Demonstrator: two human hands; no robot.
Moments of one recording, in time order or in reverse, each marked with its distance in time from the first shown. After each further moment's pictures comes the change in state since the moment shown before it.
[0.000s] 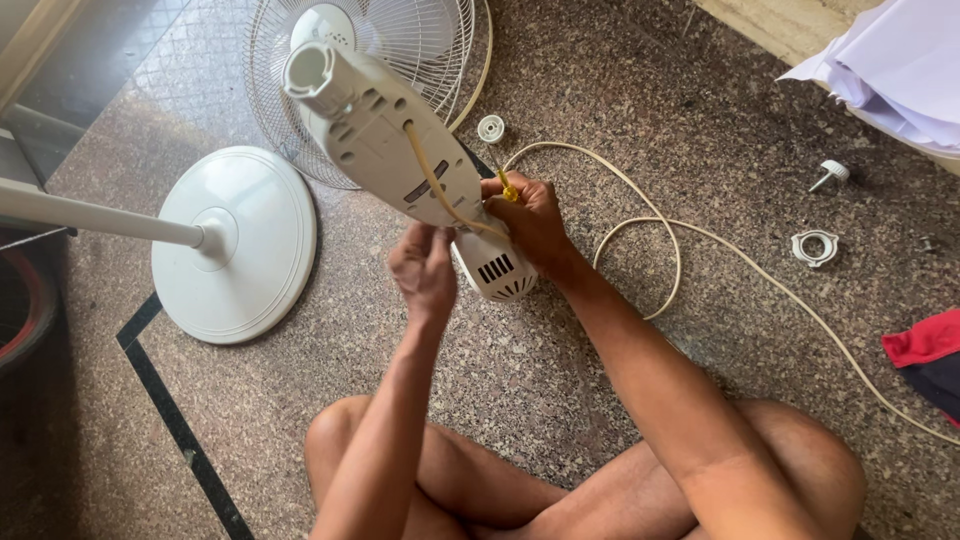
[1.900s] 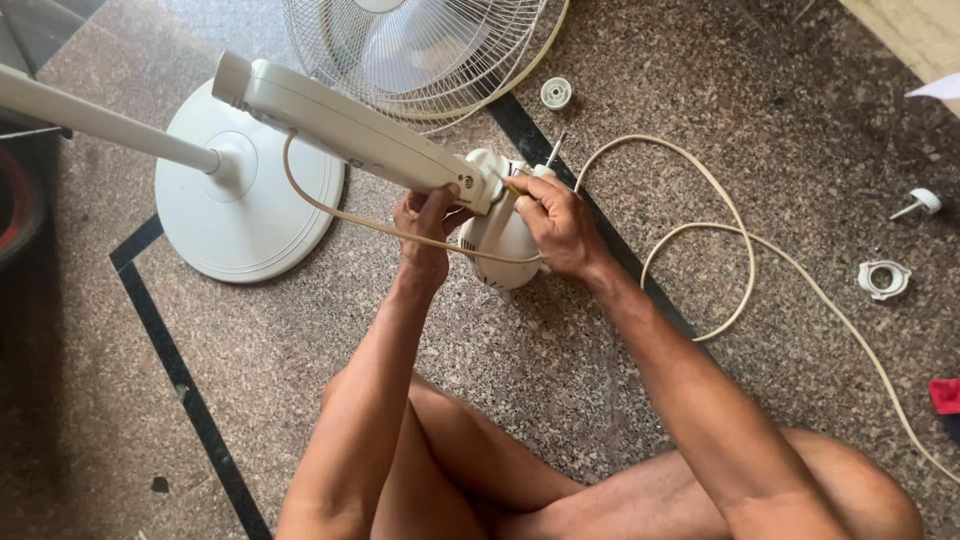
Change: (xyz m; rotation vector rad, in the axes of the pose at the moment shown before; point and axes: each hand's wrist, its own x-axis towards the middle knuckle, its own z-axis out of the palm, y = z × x) left_hand 0.041 -0.046 -0.058 -0.462 -0.010 -0.254; right_hand -0.006 0.024 0.015 -0.814 -0.129 0.011
